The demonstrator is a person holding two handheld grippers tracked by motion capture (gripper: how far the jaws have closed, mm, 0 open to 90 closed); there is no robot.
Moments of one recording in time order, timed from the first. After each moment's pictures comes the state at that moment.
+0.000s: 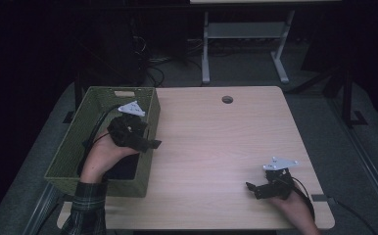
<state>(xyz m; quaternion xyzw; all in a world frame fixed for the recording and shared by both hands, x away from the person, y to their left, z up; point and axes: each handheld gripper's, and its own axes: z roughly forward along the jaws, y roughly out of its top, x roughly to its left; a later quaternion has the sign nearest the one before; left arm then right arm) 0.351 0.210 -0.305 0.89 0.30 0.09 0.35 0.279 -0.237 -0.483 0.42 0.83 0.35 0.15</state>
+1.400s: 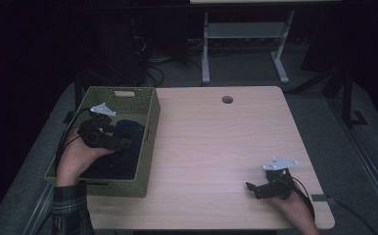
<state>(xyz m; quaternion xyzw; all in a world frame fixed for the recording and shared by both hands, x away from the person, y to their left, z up) 0.349 0.277 -0.312 0.86 0.40 0.13 0.28 0.279 -0.237 -0.483 0.42 0.83 0.35 0.15</state>
